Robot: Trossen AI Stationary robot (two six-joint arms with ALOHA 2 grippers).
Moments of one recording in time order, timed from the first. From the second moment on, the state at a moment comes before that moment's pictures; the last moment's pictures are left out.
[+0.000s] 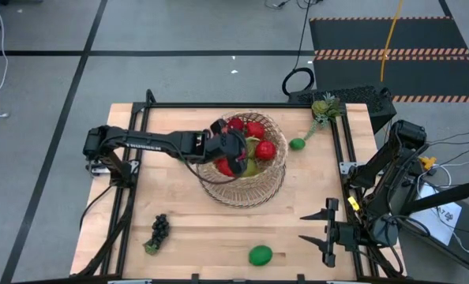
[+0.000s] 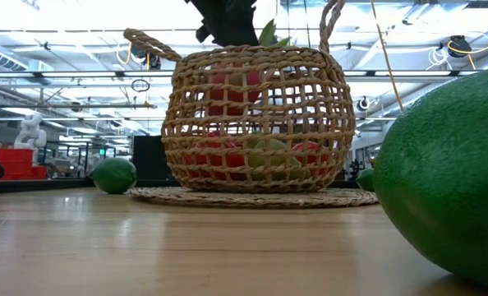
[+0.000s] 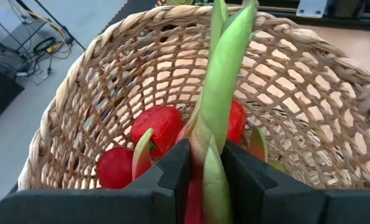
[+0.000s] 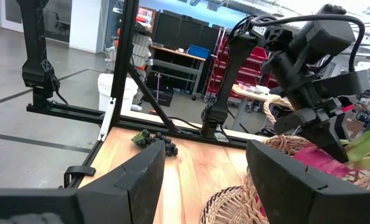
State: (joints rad) left arm -0.02 1.70 1.51 -0.54 -0.50 -0.15; right arm 1.13 1.30 0.67 0.72 1.23 -0.30
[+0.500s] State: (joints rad) left arm -0.05 1.70 1.51 -0.55 -0.50 -0.17; right arm 1.11 1.30 0.67 0.72 1.23 -0.30
